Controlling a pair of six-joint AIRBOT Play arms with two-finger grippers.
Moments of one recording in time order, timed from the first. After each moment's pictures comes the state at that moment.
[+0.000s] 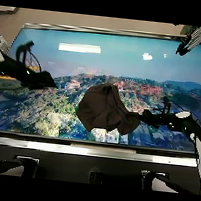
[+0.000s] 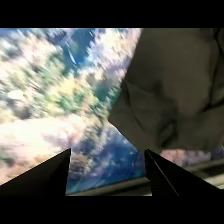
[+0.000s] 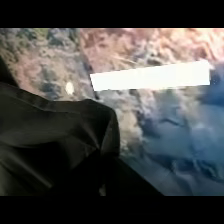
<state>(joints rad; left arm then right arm) -0.06 -1.27 1.32 1.11 -1.40 -1.63 -0.23 -1.35 0.71 -0.72 0.95 1.13</state>
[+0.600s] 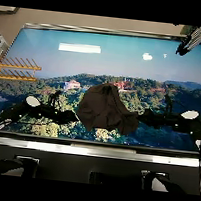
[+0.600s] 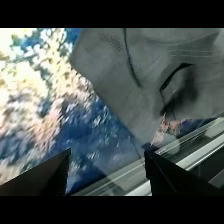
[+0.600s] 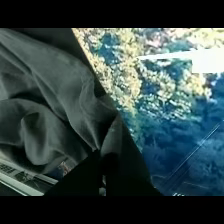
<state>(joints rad) -0.21 -1.32 0.67 0.65 -0.97 -1.29 -0.23 -1.20 0.71 -0.73 1.13 1.24</state>
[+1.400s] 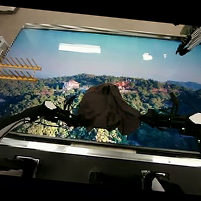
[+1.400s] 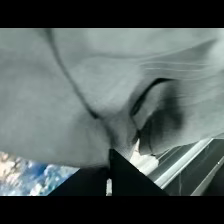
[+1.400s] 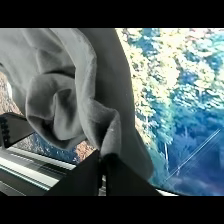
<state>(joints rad) -0.38 -1.52 0.72 0.45 -0.87 -1.19 -0.23 -1.01 0.71 -0.77 1.22 1.32</state>
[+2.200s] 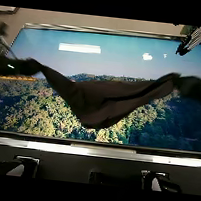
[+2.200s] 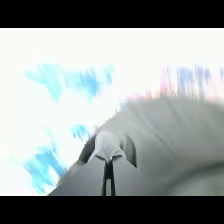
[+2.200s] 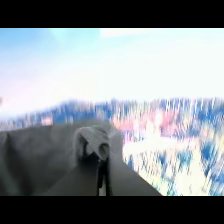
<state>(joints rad) 0.08 -1.01 1.33 0.94 -1.09 -1.43 -0.23 -0.73 1.26 -0.87 1.12 1.33</state>
